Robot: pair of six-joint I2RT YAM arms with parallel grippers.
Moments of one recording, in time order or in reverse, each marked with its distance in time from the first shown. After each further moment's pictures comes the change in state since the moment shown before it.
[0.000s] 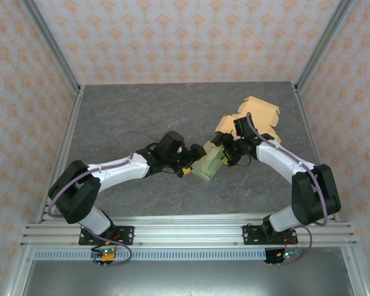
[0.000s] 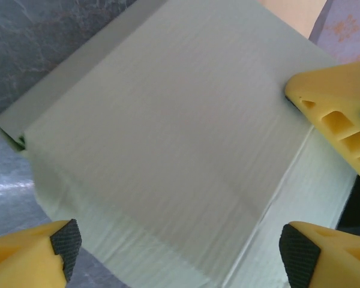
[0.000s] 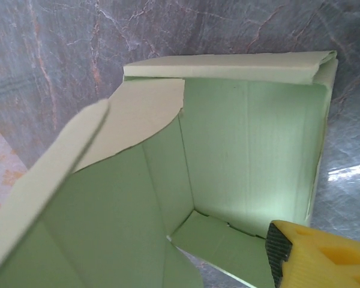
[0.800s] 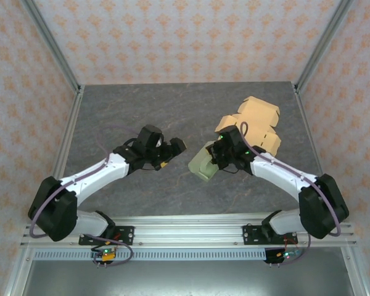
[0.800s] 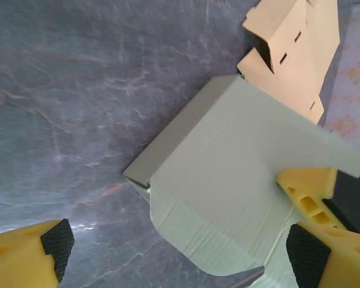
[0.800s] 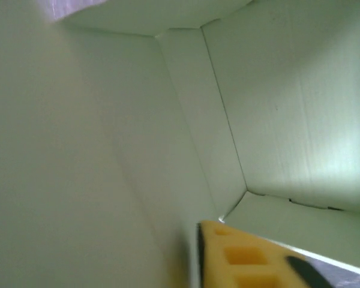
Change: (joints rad) left arm 0.175 -0.214 -0.055 -0.217 -0.071 0.225; right arm 0.248 -0.106 -0.113 0.217 0.286 0.493
